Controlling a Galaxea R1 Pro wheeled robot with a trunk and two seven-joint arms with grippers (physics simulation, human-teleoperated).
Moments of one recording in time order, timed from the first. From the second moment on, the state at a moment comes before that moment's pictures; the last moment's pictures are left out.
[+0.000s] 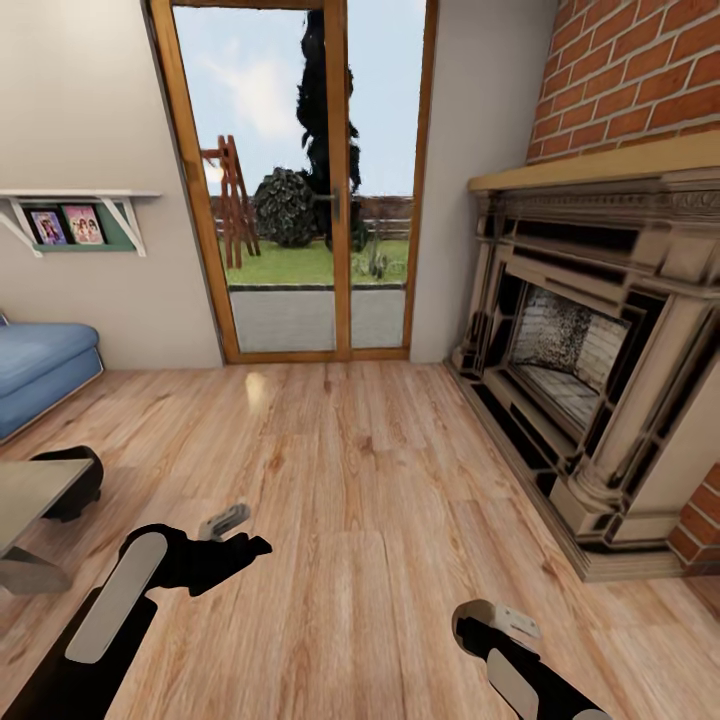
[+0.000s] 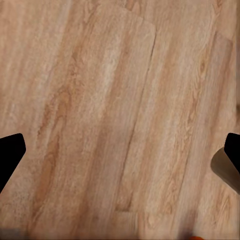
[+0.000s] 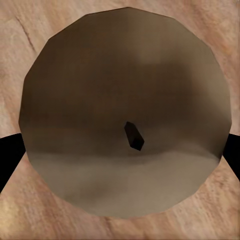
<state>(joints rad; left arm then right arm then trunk) -0.38 0.17 -0.12 -1.48 1.37 0.98 0.88 -0.51 -0.06 0.45 -0.39 -0.85 0.05 -0.28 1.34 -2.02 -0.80</state>
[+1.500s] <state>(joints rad) -0.38 0.16 -0.12 -1.48 1.37 0.98 0.88 -0.51 -0.06 0.45 -0.39 -0.84 0.03 -0.28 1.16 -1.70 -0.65</state>
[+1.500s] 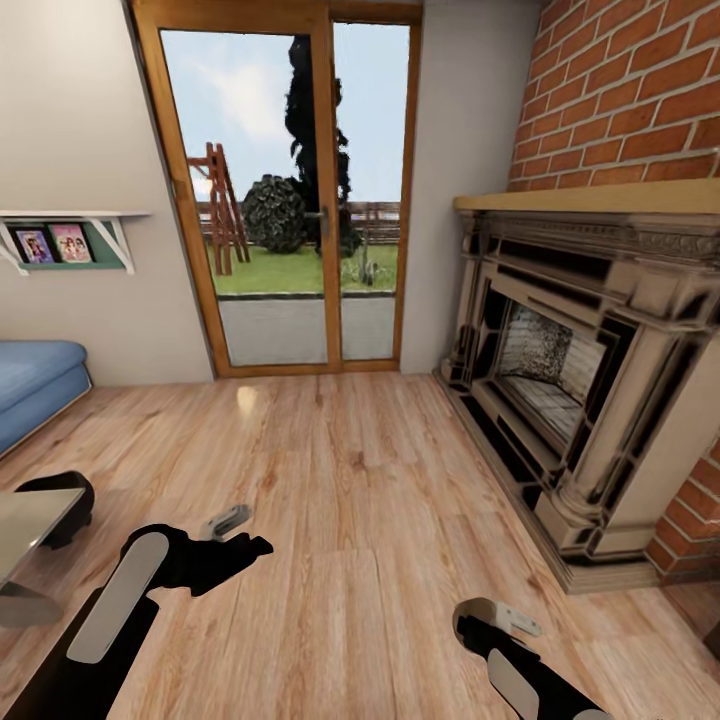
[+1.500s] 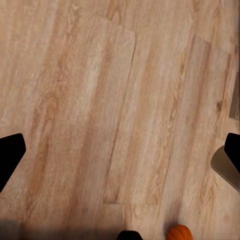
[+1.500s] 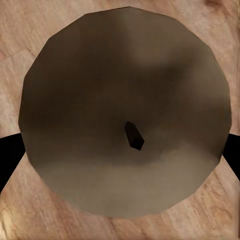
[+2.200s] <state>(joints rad) -0.38 0.16 -0.12 -1.49 1.37 0.98 0.87 -0.51 -0.06 0.45 -0.39 -0.85 0.03 -0.28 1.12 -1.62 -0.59</state>
